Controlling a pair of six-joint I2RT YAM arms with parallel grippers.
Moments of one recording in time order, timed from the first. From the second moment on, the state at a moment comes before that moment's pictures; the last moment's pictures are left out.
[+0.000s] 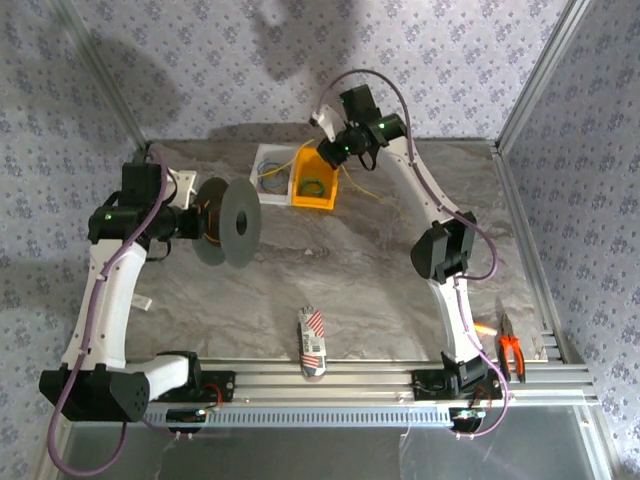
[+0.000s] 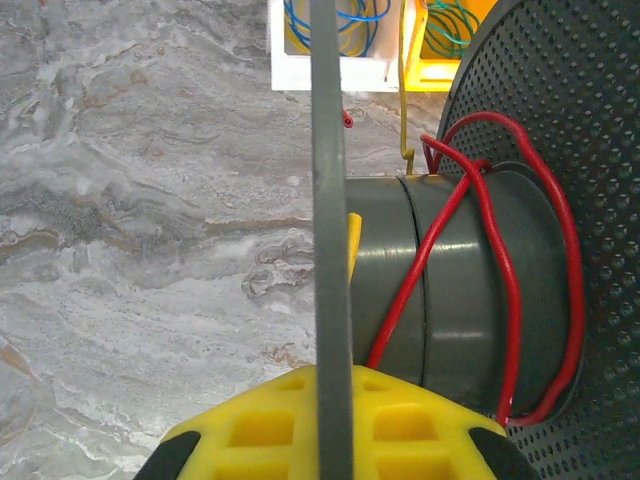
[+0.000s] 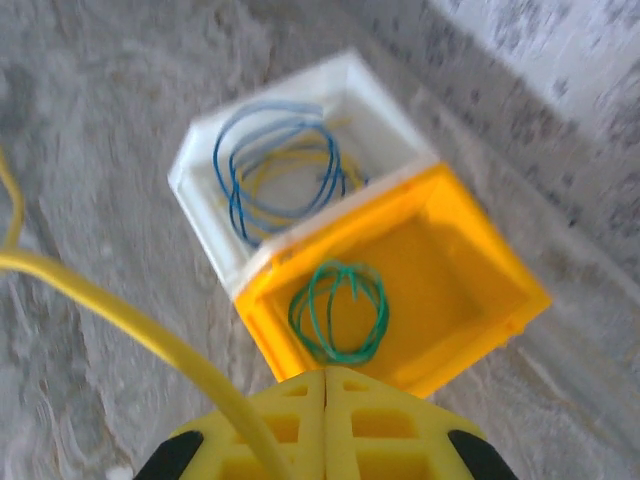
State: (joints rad) left arm -0.06 1.17 1.33 -1.09 0.26 0.01; right arm 0.46 2.29 2.54 -1.00 -0.30 -0.34
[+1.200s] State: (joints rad) left arm -0.23 1.63 1.66 -1.14 -0.02 -0.13; right arm 0.91 1.98 2.24 -0.77 -0.61 0.02
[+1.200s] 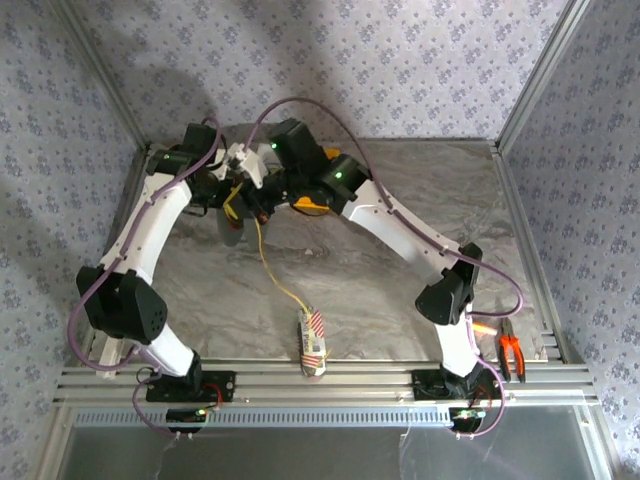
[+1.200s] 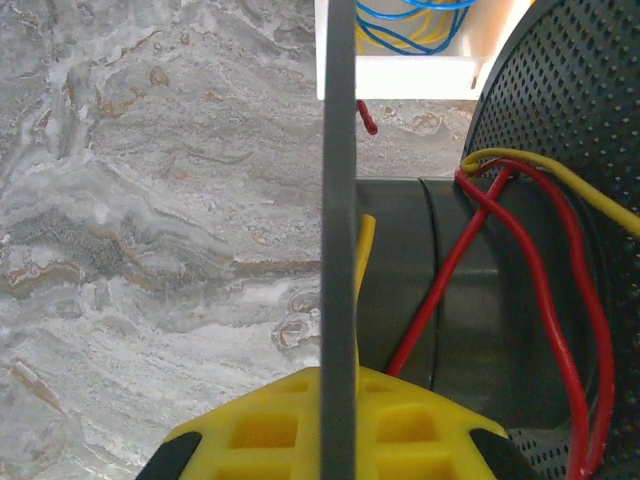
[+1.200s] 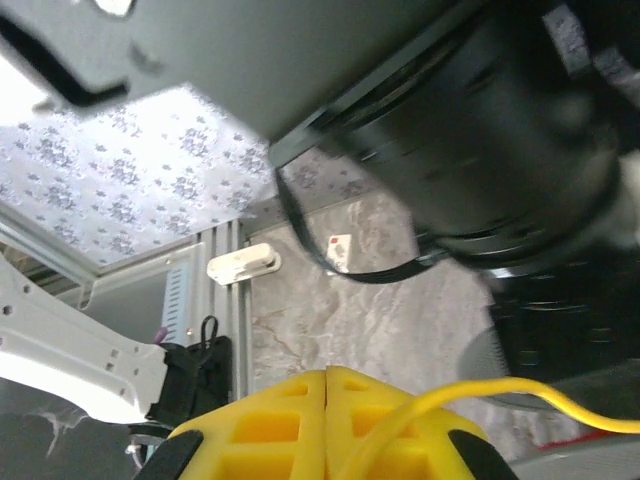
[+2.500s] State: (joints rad) left arm 0.18 1.26 1.65 -0.84 0.71 -0.51; right arm 0.60 1.95 1.86 -0.44 -0.68 -0.03
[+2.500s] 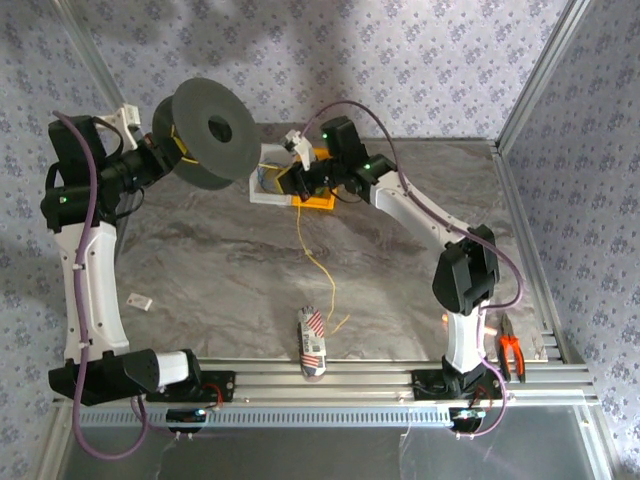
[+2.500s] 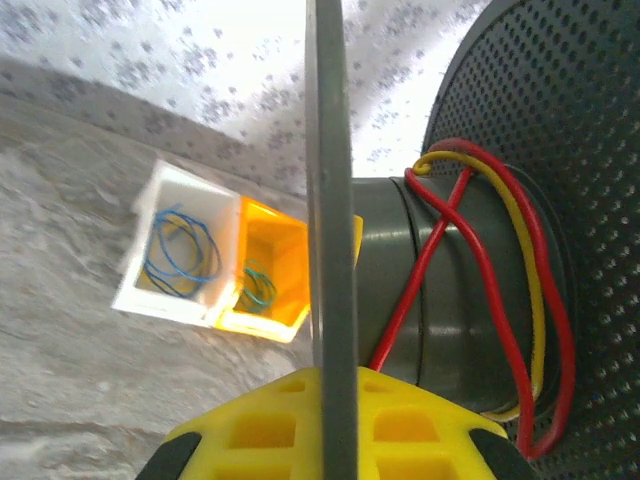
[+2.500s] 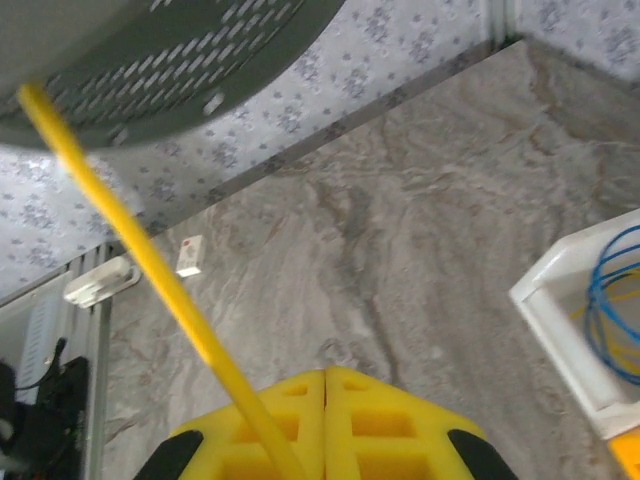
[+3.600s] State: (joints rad) left arm 0.25 1.19 1.66 -0.78 0.93 -0.59; right arm 0.41 1.98 1.54 -0.35 -0.80 -0.04
